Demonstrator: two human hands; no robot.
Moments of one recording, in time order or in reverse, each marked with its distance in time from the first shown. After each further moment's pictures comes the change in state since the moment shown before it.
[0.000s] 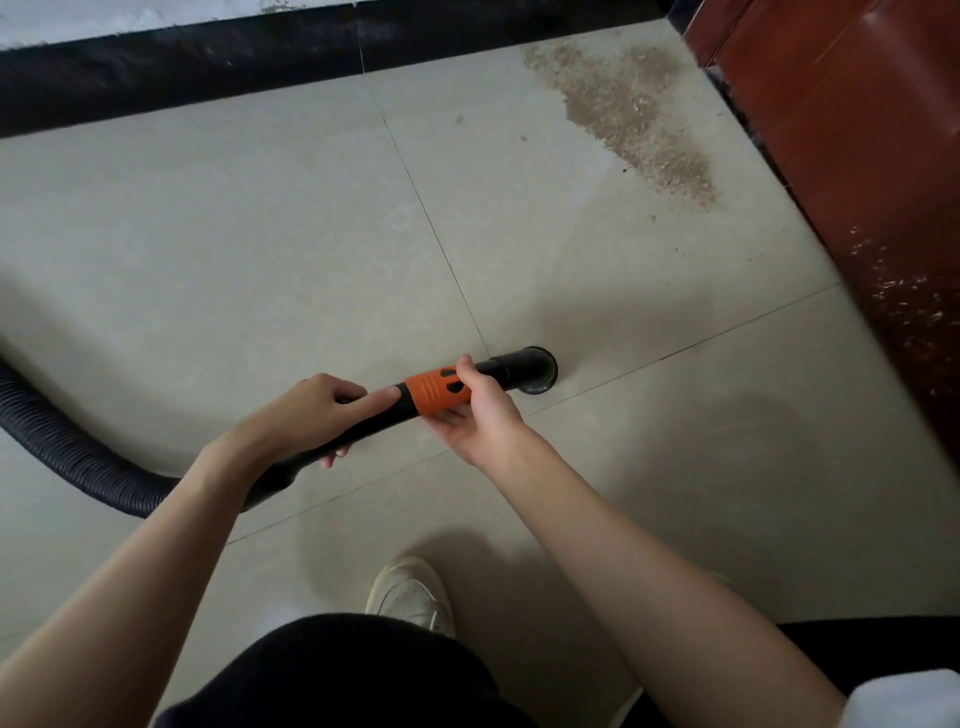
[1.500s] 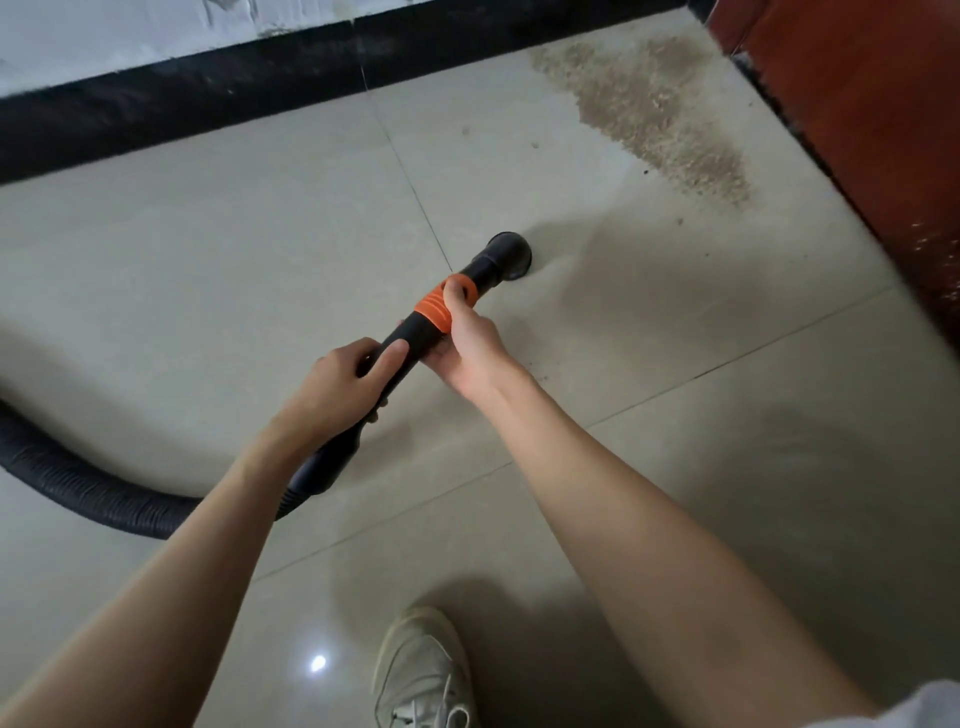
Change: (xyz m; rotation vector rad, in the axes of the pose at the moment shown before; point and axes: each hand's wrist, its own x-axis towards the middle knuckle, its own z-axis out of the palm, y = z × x) left_hand 0.054 0.026 -0.006 -0.094 0.375 0.074; right_hand 0.062 -0.054 0.063 -0.134 -0.222 -0.204
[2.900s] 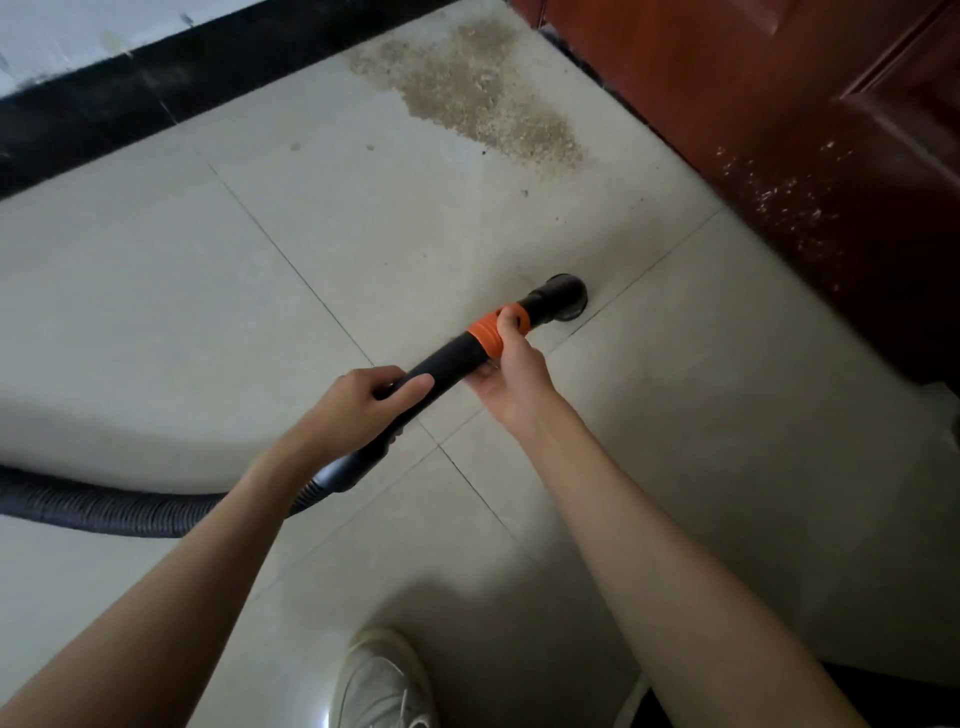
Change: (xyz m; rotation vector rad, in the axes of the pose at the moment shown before) left_hand 0.009 0.073 0.084 0.088 -0.387 0.250; right_hand -0.072 -0.049 -0.138 0.337 0.259 -0.201
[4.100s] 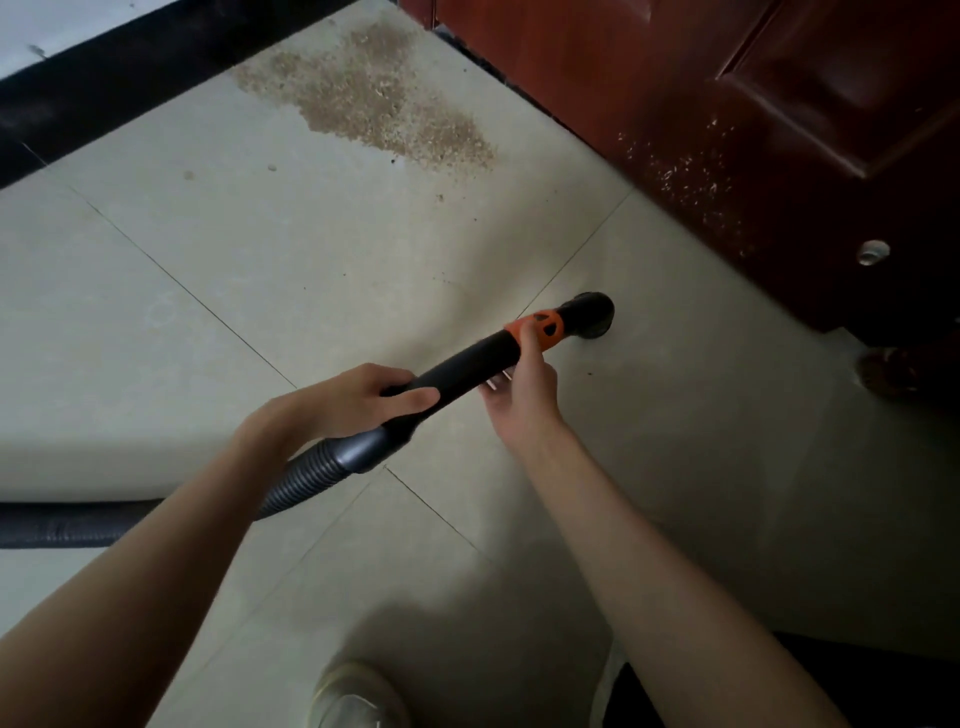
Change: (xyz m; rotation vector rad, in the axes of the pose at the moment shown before) left_hand 0.051 0.049 0.012 0.193 -0.460 0.156; right_hand -0.024 -0.035 -0.044 0.180 0.195 -0.161
